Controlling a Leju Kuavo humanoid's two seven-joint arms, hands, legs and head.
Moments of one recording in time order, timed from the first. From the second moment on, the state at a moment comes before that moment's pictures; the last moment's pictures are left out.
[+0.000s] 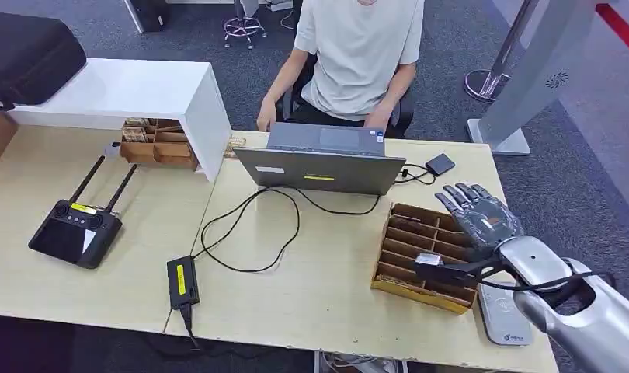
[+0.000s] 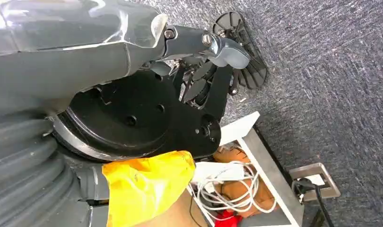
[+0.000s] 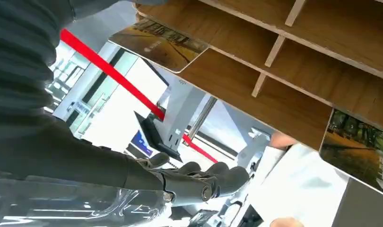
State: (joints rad) left arm -0.03 -0.27 0.87 -0.23 0.41 0.05 -0.22; right arm -0.62 -0.68 0.77 -1.40 1.02 0.14 0.17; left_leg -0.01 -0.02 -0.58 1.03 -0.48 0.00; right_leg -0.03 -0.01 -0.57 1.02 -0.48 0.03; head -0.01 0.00
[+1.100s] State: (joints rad) left arm -0.03 -0.28 0.87 -0.23 0.31 0.05 -0.21; right arm -0.72 -0.60 0.83 -1.31 1.01 0.16 0.13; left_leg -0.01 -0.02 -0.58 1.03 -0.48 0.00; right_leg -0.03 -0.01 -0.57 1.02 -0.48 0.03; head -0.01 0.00
